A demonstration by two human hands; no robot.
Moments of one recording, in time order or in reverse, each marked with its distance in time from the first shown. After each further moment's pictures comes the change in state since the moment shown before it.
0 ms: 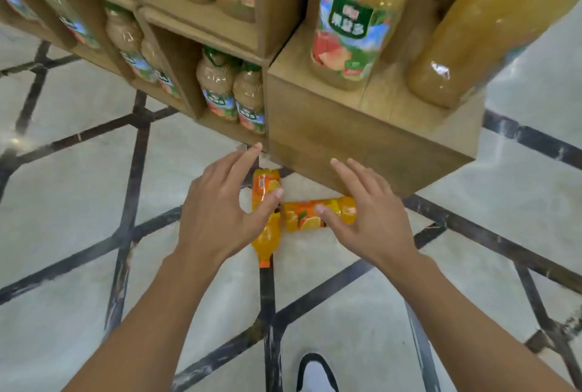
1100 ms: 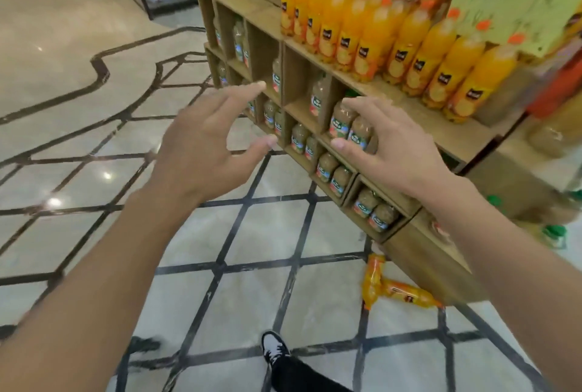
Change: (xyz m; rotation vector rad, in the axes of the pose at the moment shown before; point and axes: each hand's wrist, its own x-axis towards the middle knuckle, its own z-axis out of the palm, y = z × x) left_hand -0.142 -0.016 -0.847 0.175 0.410 -0.030; right_hand -0.064 -0.668 -0.494 -0.002 0.121 -0.642
